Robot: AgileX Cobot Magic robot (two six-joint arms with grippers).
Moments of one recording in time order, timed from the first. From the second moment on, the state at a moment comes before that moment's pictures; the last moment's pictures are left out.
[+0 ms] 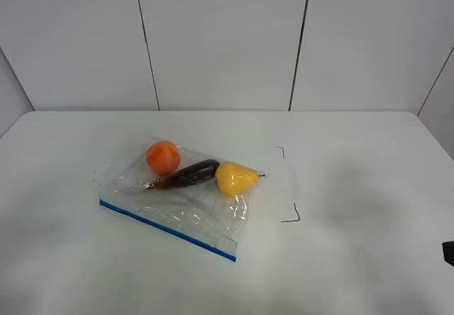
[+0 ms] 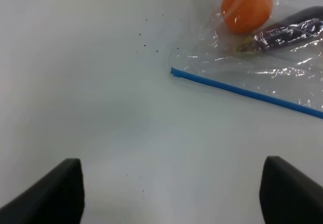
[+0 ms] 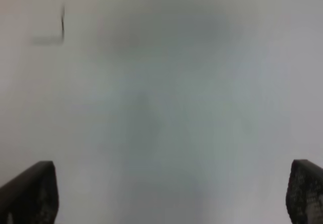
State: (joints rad) left arm 0.02 0.00 -0.50 0.00 1.05 0.07; right arm 0.00 0.40 -0.50 0.06 1.03 -0.04
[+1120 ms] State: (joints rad) left arm 0.02 0.00 -0.50 0.00 1.05 0.07; right arm 0.00 0.00 -0.49 0.04 1.03 -0.02
